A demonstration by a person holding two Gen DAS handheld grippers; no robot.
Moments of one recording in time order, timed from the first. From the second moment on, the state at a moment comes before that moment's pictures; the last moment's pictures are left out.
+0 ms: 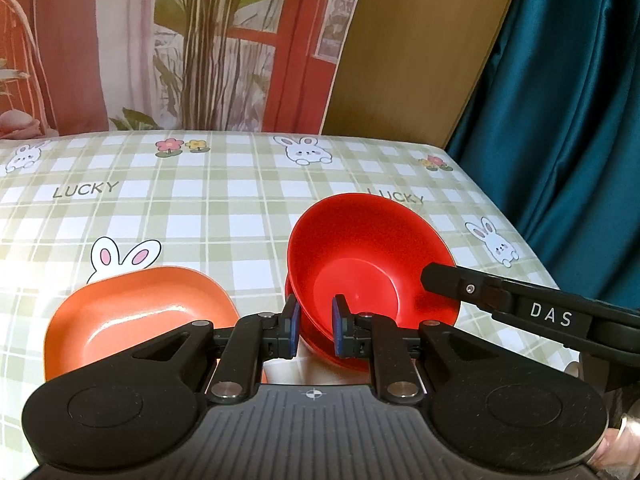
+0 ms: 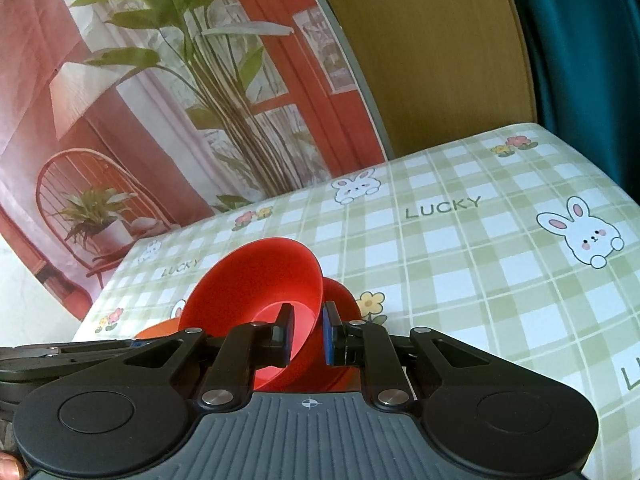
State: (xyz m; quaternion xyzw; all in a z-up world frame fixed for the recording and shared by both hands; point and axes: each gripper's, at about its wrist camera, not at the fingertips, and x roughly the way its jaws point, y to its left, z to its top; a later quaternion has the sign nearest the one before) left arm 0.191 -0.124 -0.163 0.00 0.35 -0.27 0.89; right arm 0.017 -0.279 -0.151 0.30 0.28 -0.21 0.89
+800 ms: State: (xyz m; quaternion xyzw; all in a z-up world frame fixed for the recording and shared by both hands) left arm 0.196 -0.132 -0.174 0.02 0.37 -0.27 0.89; right arm 0.015 -0.284 -0.161 0.30 0.29 -0.22 0.88
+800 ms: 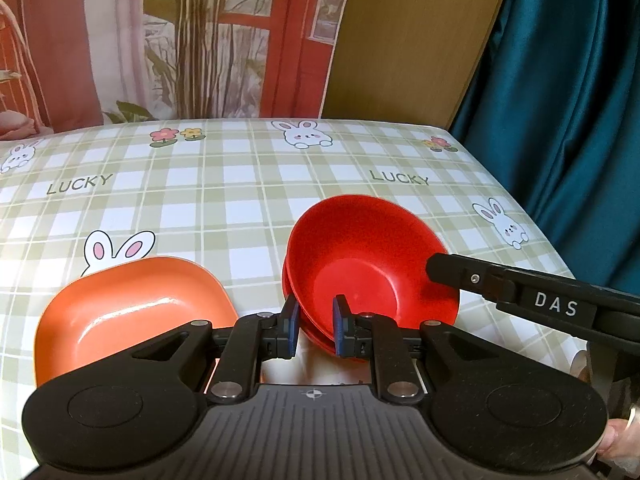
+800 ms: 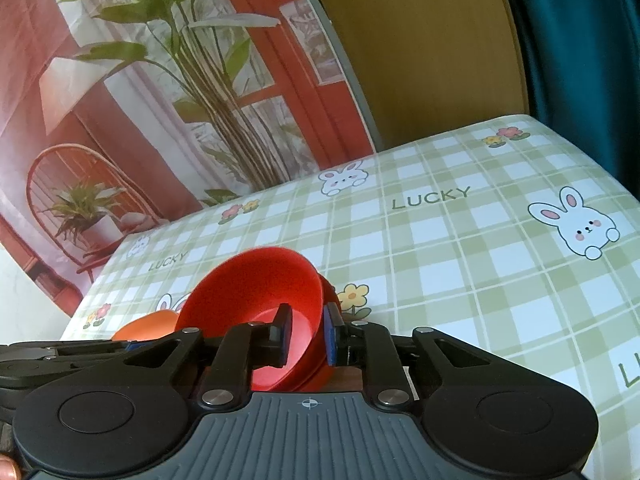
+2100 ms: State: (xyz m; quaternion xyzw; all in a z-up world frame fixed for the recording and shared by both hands) left arm 0.218 -0.145 -0.198 0.01 0.39 -0.26 0.88; right arm 0.027 -0.300 -0.190 0.32 0.31 -0.21 0.87
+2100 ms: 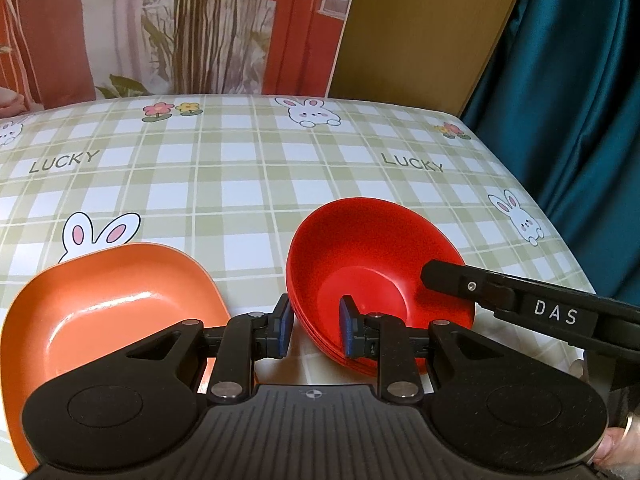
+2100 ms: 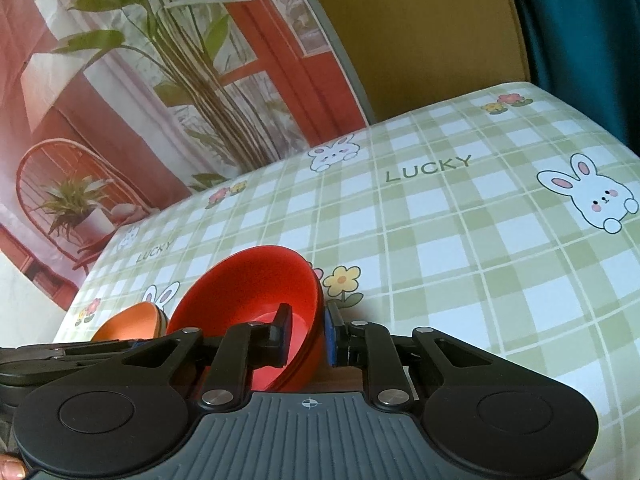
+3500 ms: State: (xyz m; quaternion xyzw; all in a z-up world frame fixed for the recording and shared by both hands) left arm 0.216 0.020 -0.109 -0.05 0.29 -0.18 0.94; right arm 0.160 -0.189 -0.099 0.24 0.28 -0.10 0.92
